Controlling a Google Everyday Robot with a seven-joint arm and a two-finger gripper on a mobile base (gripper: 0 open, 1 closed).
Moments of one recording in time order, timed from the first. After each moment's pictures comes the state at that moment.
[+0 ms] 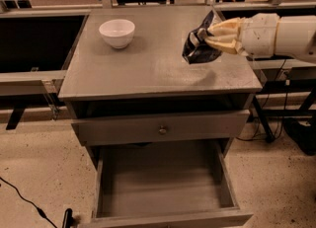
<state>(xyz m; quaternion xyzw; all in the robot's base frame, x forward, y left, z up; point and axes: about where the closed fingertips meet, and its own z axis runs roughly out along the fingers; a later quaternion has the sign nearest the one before) 0.634 -0.147 0.965 -0.61 0.50 0.09 0.61</state>
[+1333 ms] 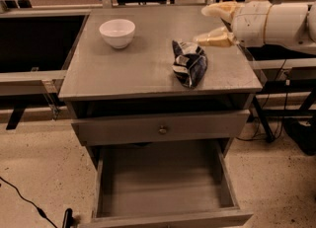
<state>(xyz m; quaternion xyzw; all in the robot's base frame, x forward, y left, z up) 0.661 -0.133 0.988 -0.58 0.53 0.06 0.62</state>
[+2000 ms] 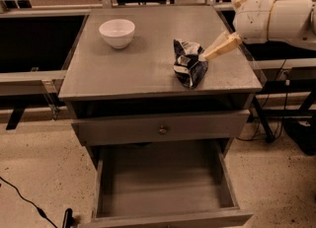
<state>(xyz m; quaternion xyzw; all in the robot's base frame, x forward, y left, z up) 0.658 -0.133 0.998 -0.60 0.50 0.05 0.62</state>
